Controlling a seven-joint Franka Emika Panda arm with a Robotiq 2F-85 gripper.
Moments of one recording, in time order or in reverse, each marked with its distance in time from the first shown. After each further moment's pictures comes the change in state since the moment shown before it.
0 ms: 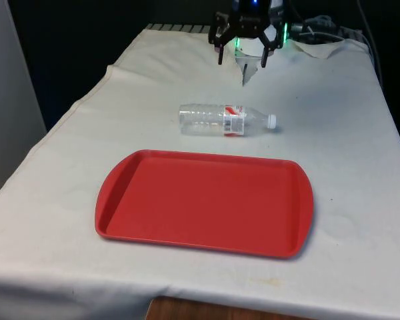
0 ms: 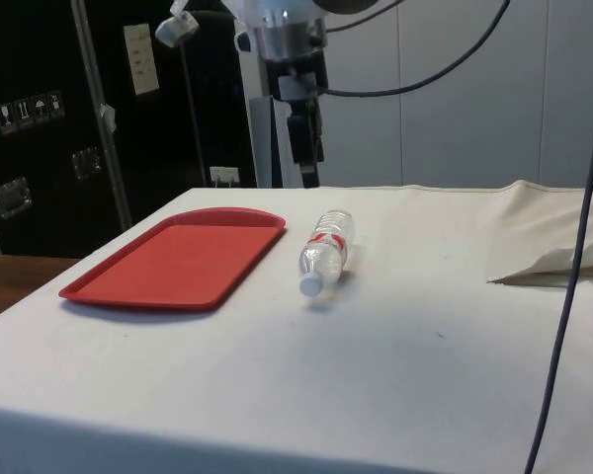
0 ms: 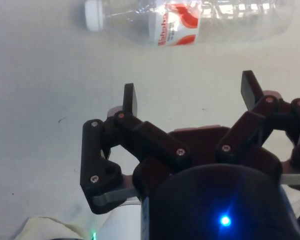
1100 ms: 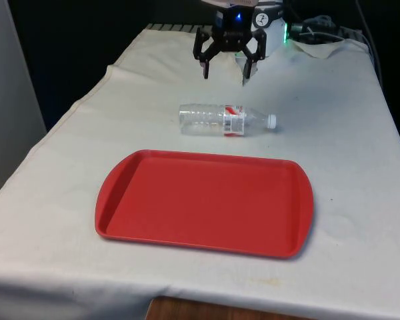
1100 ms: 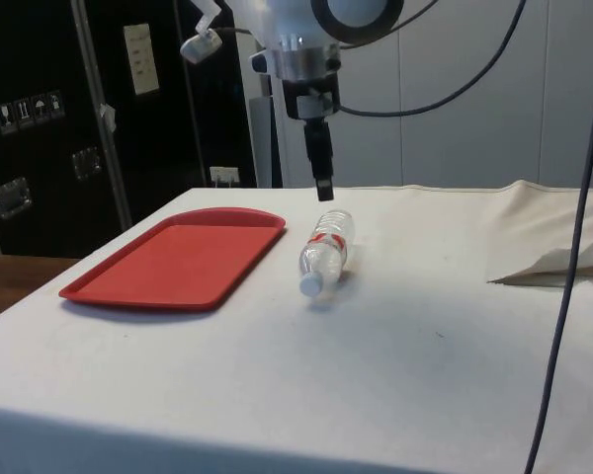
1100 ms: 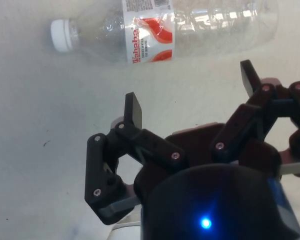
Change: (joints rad) arm -0.012 0.047 -0.068 -0.048 0.002 0.132 -0.196
